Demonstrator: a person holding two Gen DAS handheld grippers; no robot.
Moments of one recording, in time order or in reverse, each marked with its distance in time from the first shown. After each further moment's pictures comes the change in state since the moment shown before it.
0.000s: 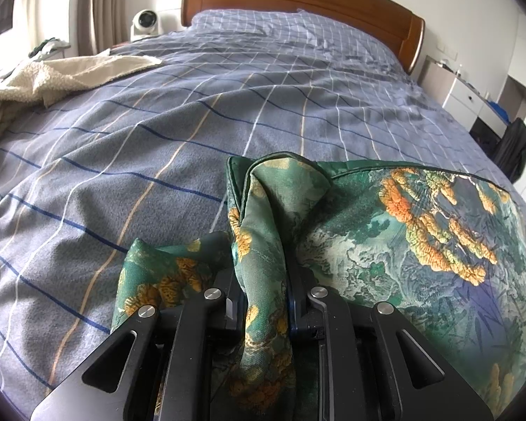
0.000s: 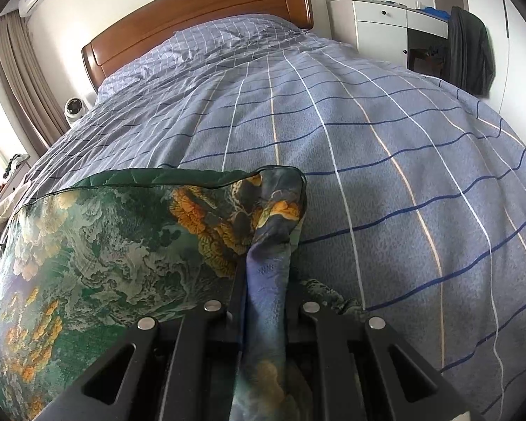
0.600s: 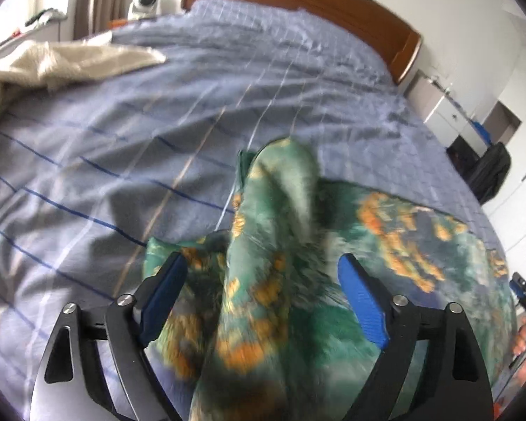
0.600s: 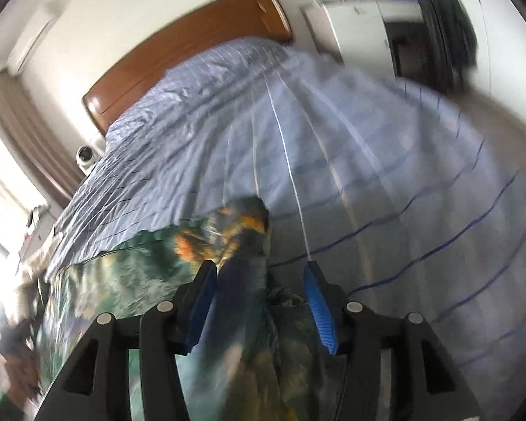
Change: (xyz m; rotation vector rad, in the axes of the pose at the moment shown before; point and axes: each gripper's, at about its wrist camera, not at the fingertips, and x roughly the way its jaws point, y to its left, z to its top) left arm -0.053 0.016 0.023 -0.085 0.043 -0.141; right arm -0.078 -0.031 0.025 0.110 -0.089 0.099
